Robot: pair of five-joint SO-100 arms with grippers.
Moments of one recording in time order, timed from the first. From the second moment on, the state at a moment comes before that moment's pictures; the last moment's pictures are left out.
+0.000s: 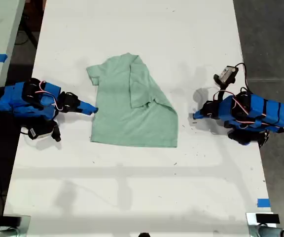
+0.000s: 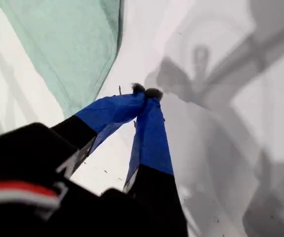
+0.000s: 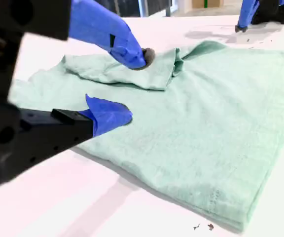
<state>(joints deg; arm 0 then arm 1) -7.3 206.1 183.8 60.2 4.8 16.4 200.2 174.9 76.8 -11.2</state>
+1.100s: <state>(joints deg) -7.3 206.1 183.8 60.2 4.8 15.3 200.2 175.1 76.8 -11.2</state>
